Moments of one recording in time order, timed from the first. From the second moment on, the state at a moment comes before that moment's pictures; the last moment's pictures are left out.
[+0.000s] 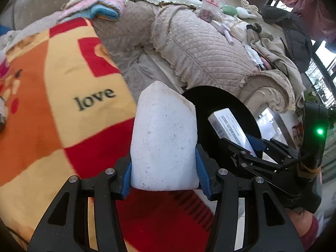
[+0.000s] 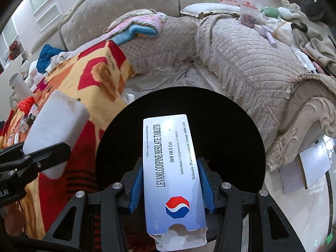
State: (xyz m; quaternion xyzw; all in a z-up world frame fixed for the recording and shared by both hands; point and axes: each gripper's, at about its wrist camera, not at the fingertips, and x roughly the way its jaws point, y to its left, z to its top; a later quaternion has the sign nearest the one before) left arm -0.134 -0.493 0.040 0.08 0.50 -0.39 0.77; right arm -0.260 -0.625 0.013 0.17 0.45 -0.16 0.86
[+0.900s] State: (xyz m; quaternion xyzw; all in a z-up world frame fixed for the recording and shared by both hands) left arm -0.137 -0.484 0.032 0.07 0.50 -0.40 0.76; right arm -0.266 -0.620 0.014 0.19 0.46 -0.18 0.85
